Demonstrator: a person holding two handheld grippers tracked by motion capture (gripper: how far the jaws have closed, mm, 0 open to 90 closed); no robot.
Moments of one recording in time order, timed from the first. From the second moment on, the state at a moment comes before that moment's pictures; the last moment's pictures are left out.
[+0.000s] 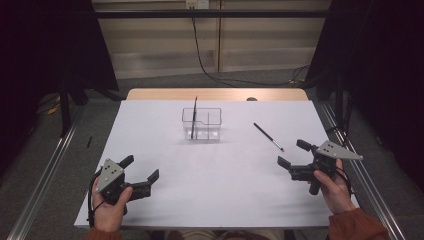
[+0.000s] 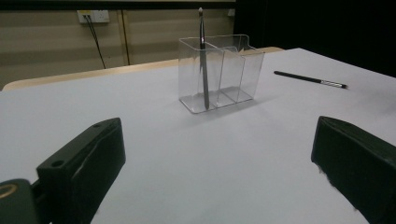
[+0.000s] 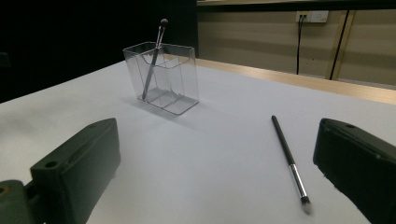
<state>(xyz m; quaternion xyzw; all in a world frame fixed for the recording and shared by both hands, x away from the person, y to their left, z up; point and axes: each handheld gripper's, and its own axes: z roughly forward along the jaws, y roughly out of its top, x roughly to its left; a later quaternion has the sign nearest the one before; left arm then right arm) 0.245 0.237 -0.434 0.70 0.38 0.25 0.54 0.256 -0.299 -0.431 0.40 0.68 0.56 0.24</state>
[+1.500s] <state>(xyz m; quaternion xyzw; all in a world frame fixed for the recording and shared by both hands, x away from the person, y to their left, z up) 0.242 0.241 -0.437 0.71 0.38 0.24 0.54 0.378 -0.288 -0.420 0.43 0.78 0.41 0.19</state>
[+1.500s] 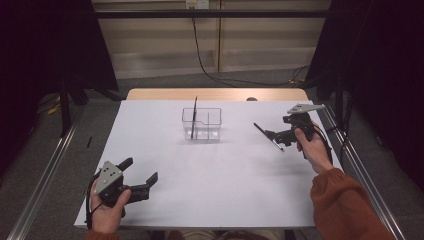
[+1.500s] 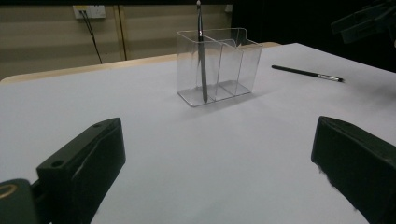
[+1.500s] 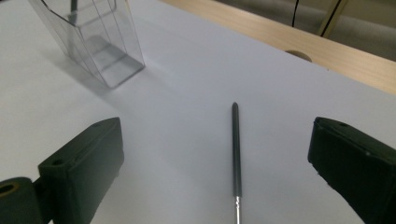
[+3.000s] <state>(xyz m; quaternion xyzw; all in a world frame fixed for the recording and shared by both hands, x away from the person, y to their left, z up) 0.244 0.236 -0.438 0.72 0.37 0.24 0.54 0.441 -0.274 -0.447 0.44 0.89 0.11 0.02</state>
